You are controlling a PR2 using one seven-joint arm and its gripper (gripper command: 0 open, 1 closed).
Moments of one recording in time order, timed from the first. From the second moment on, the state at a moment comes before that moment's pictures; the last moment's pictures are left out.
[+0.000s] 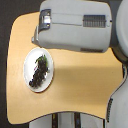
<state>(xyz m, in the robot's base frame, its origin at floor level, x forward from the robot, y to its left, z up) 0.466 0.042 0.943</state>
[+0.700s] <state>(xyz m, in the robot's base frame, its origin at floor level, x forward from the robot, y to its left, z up) 0.451 -0.097 0.955</state>
